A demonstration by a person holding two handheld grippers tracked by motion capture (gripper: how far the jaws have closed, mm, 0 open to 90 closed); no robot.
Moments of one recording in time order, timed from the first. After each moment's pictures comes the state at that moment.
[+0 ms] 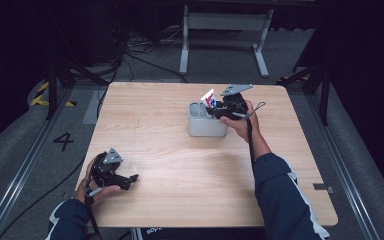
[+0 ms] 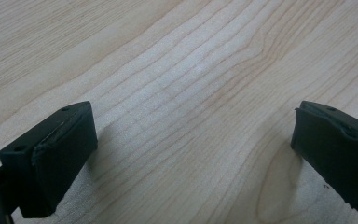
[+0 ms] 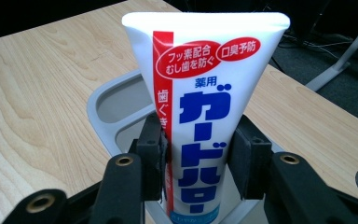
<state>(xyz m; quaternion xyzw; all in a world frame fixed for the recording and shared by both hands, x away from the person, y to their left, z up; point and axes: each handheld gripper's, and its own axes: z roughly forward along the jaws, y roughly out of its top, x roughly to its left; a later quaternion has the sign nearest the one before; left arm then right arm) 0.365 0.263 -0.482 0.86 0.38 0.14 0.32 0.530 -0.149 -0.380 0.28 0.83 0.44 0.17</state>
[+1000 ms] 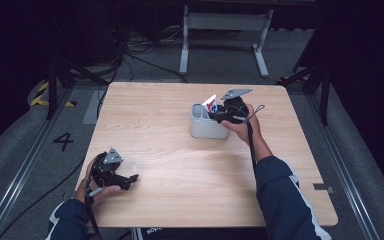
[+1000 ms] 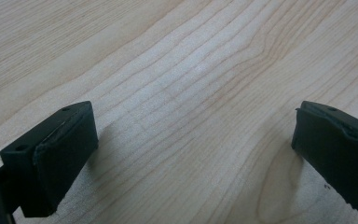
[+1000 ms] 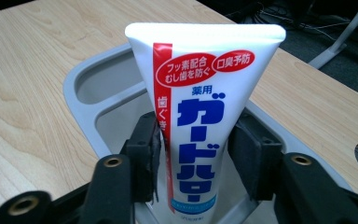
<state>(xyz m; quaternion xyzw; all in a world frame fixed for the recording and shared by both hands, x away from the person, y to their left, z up) 0.365 0.263 -0.483 0.85 0.38 0.14 0.32 0.530 -0.154 -0.394 0.30 0.84 0.42 0.17</state>
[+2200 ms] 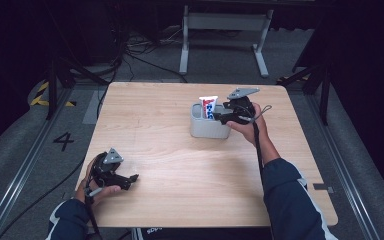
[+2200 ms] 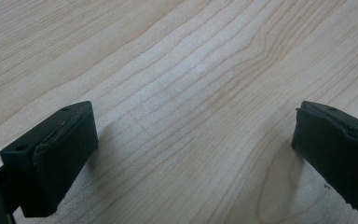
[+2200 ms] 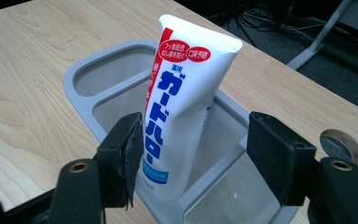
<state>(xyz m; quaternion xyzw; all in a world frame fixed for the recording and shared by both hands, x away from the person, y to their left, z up) 0.364 0.263 -0.483 0.85 0.38 0.14 0.32 0.517 -0.168 -0.380 0.32 0.83 0.41 0.19</state>
